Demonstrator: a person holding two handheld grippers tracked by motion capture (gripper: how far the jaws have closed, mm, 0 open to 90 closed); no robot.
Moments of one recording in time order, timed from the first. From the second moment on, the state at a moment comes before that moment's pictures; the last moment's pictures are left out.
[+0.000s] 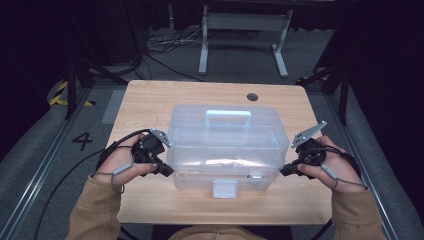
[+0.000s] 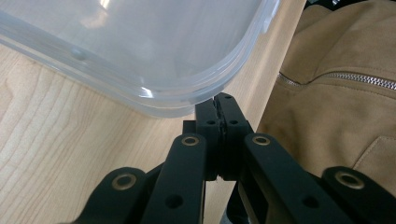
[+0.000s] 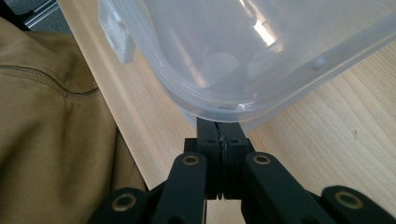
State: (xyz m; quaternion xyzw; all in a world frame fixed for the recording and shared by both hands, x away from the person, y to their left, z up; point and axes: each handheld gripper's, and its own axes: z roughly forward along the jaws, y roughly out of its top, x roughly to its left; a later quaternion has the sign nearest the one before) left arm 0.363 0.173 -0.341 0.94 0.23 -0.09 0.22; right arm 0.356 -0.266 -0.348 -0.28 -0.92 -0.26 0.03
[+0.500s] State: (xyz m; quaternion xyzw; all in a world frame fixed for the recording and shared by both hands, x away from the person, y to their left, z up) left arm 0.363 0.171 -0.344 0.95 0.22 -0.09 0.21; right arm 0.358 -0.264 -0.353 -0.28 -0.93 -0.25 0.03
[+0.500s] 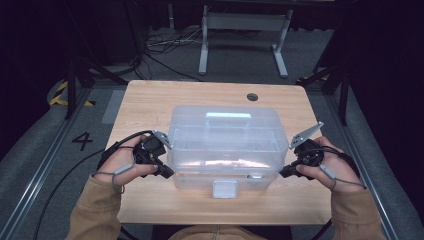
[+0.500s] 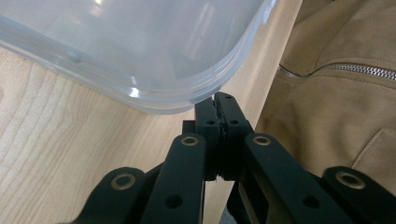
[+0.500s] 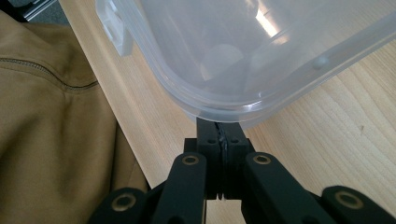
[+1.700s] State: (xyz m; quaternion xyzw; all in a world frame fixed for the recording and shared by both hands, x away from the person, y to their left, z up) left arm 0.363 0.171 -0.350 0.95 0.21 -0.10 0.19; right arm 0.360 -0.265 -0.363 -0.29 -0.93 -0.21 0.06
